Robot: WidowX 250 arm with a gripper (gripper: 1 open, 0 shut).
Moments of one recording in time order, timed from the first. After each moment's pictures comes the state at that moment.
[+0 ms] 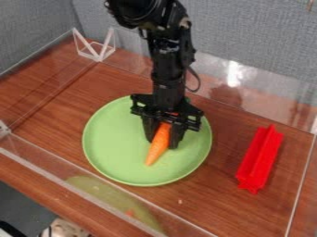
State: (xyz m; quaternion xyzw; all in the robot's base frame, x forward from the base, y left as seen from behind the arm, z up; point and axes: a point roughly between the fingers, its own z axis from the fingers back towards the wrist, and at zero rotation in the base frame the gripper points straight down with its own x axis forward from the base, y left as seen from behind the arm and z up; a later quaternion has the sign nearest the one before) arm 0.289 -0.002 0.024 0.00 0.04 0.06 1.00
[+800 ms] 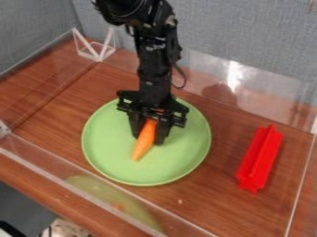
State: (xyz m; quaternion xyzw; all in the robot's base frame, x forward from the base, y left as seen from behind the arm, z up) arm 0.291 0.019 0.025 0.01 0.04 0.06 1.00
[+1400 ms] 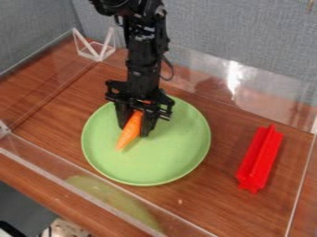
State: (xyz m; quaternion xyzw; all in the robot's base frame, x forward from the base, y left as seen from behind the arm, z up) arm 0.295 0.036 0.034 0.02 0.04 0.03 1.00
